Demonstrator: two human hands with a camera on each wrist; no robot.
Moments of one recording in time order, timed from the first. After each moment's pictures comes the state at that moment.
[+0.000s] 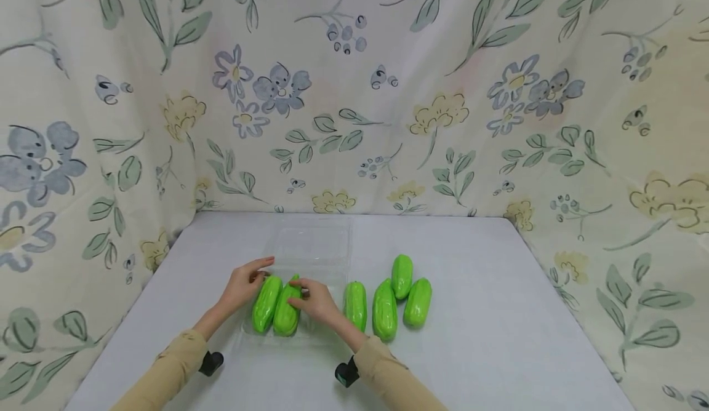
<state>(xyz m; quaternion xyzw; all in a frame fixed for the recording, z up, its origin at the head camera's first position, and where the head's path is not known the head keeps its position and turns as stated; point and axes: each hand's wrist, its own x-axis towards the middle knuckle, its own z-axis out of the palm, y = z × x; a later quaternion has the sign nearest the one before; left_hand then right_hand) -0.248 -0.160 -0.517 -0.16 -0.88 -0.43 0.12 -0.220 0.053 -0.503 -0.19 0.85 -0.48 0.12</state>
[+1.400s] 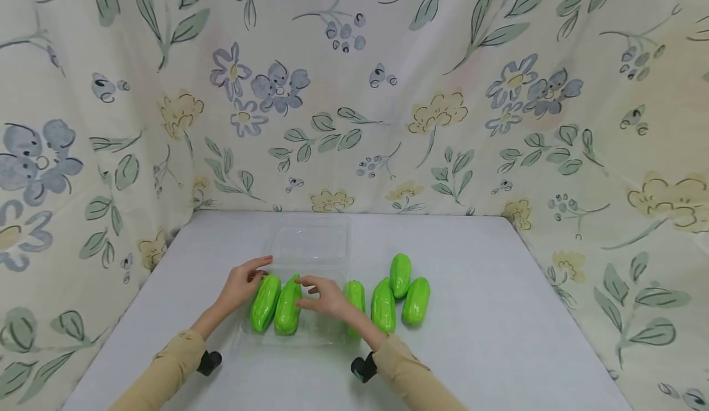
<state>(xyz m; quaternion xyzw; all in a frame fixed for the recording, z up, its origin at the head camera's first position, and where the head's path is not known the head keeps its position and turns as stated) -0.249 -0.159 -0.518 -0.16 -0.88 -0.43 0.13 -0.214 0.087 -0.476 -0.29 0.84 -0.44 0.12</state>
